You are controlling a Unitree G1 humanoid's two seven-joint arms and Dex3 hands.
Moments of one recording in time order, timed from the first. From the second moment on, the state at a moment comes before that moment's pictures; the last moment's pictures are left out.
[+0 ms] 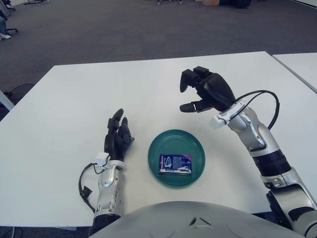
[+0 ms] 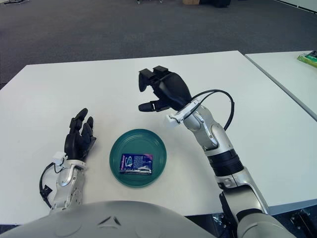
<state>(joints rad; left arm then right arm) 0.26 -0.12 0.06 0.16 -0.18 -0.40 -0.06 -0.33 -0.36 0.22 0.03 -0.65 -0.39 -0.04</state>
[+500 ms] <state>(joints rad) 0.24 -0.11 0.06 0.21 -0.16 -0.45 -0.06 -0.26 -0.25 0.14 0.38 -0.22 -0.46 0.11</state>
